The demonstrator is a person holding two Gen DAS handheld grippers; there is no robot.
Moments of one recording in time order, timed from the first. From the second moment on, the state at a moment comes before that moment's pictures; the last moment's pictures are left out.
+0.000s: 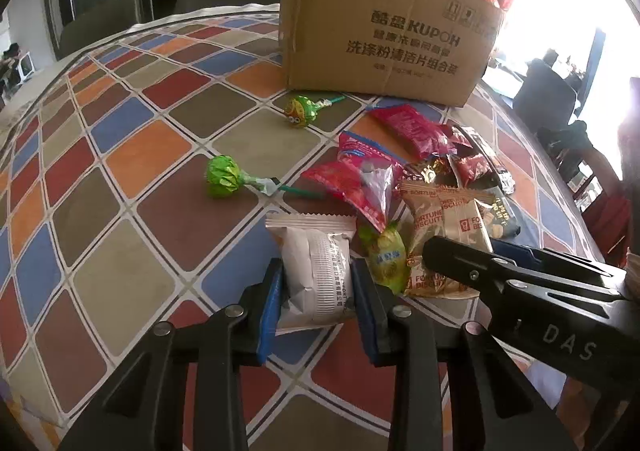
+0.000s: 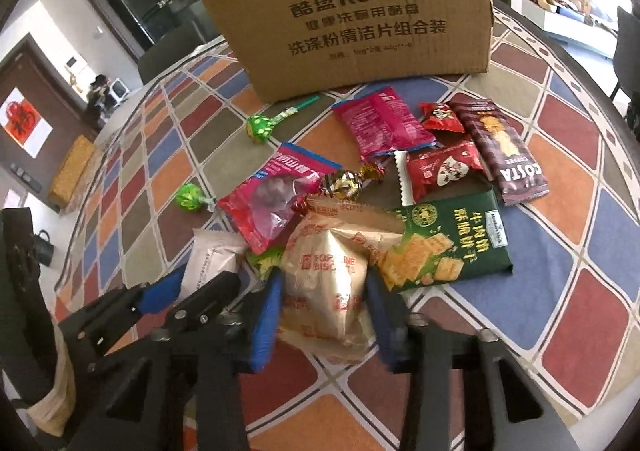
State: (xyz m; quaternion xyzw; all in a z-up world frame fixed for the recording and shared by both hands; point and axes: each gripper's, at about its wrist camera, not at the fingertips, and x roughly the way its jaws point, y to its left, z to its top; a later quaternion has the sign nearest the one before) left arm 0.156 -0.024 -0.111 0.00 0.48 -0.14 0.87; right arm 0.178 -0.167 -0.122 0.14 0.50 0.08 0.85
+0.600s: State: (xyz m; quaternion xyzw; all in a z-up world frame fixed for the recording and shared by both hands) left arm 0.141 -0.026 -0.054 0.00 0.41 -0.13 0.90; right arm 0.157 -0.178 -0.089 0.10 0.45 0.08 0.88
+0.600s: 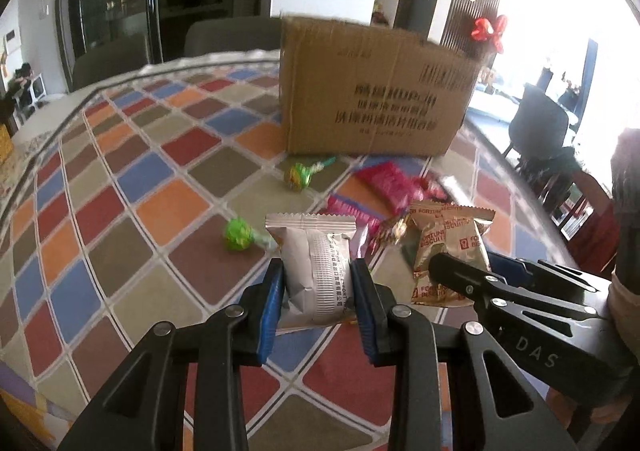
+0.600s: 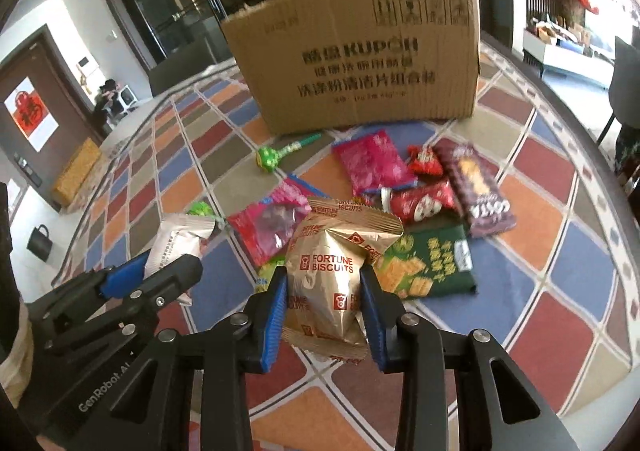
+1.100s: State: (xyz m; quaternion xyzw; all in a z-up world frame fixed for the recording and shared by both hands) left arm 0.163 -0.037 0.001 0.01 0.34 -0.14 0.93; right arm 0.167 -0.187 -0.025 0.06 0.35 0.08 0.93
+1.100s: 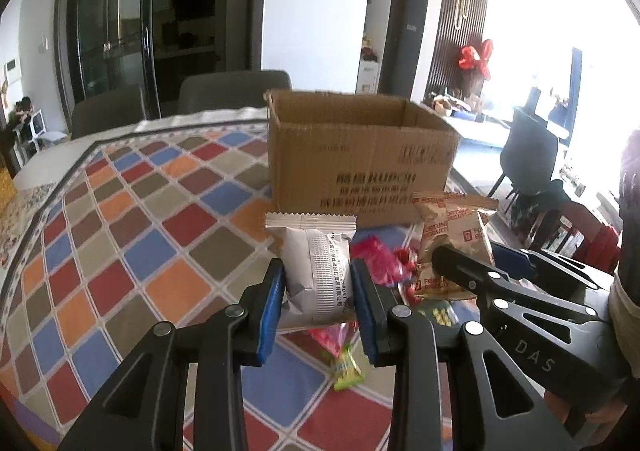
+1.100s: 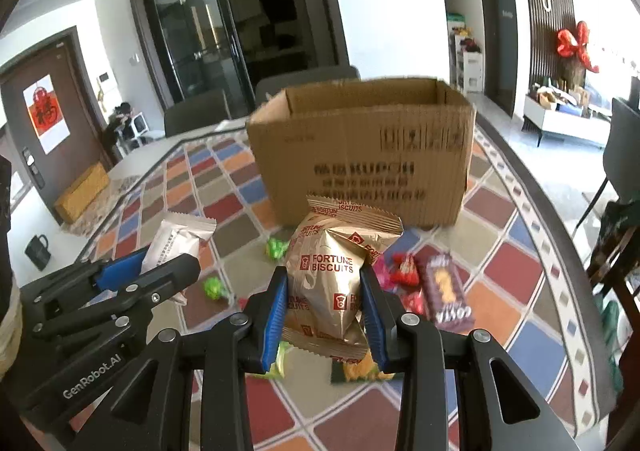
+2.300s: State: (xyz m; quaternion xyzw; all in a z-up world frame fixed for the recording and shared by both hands) left arm 0.331 -0.080 0.070 0.02 0.36 -0.18 0.92; right arm 0.319 -0.224 0.050 0.05 0.35 0.06 0.93
